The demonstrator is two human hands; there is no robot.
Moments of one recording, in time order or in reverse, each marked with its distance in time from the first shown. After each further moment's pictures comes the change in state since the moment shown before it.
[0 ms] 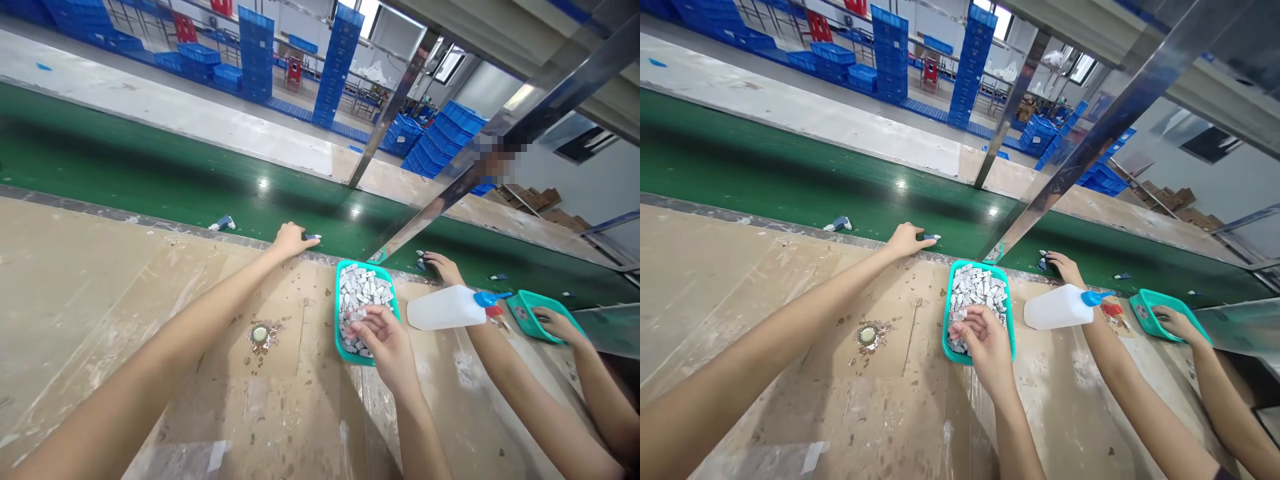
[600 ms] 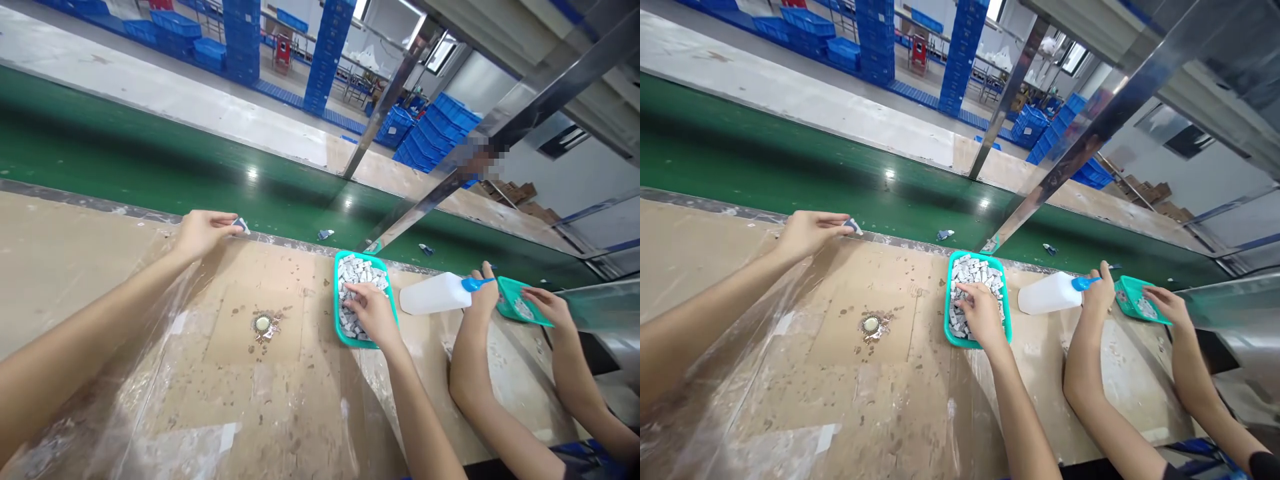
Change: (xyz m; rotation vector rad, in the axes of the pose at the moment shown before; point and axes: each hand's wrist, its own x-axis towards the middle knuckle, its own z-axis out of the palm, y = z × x) left_hand -0.083 -0.068 -0.126 -0.200 0.143 -0.264; right_hand 0.040 0.016 -0.008 -0.740 0.039 -0.173
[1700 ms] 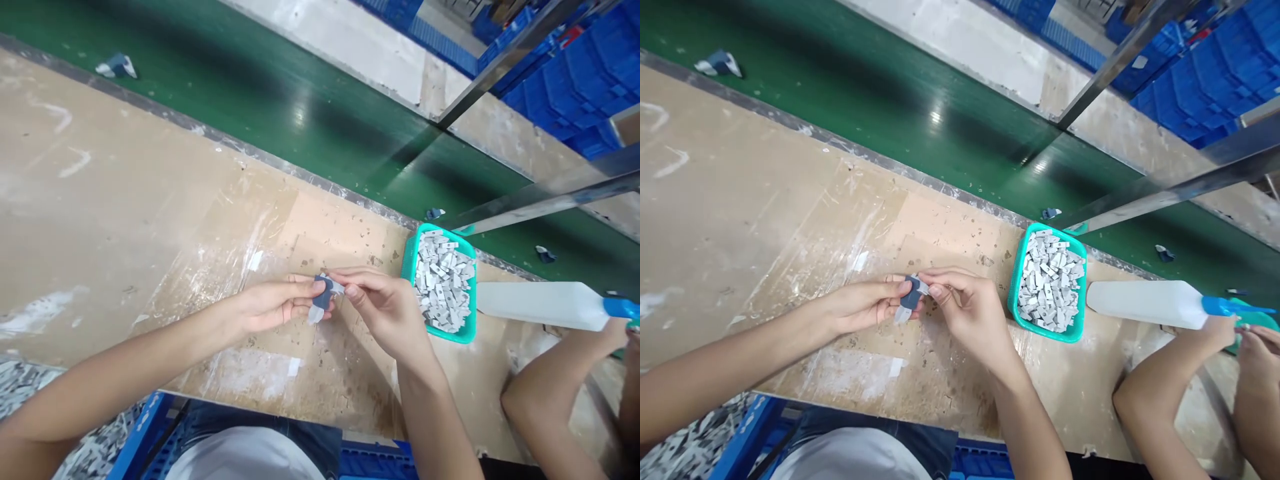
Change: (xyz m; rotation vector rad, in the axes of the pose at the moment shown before) left_hand -0.165 -0.021 0.006 -1.283 -0.885 -0.643; right_hand -0.030 -0.139 0.070 0.417 -0.368 -0.232
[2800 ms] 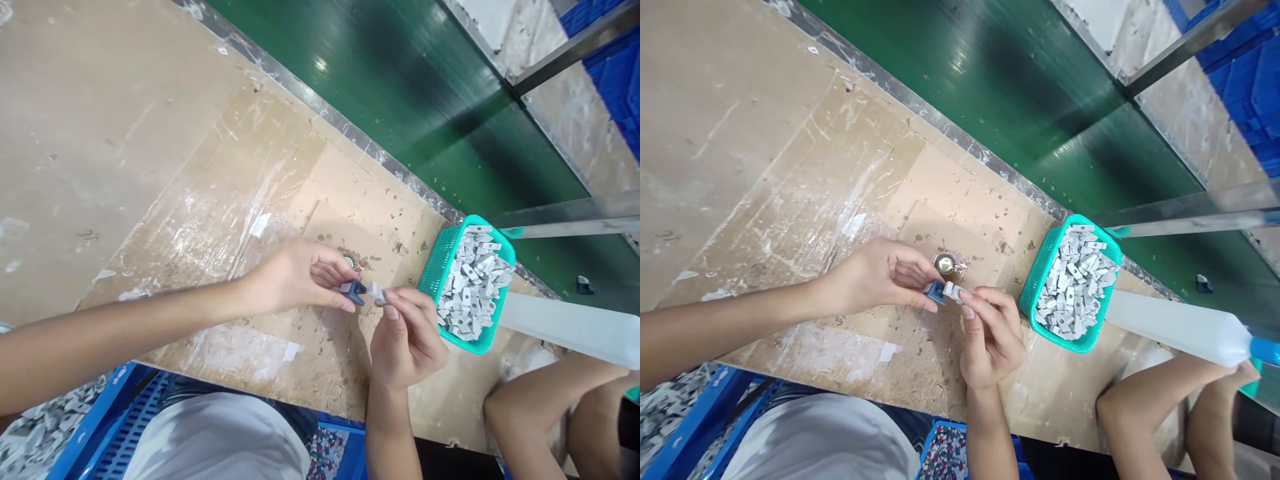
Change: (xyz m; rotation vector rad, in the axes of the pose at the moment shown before) left_hand 0.012 -0.011 -0.005 0.411 0.081 0.286; right_hand -0.046 0.057 0.036 -0.162 0.584 -0.225
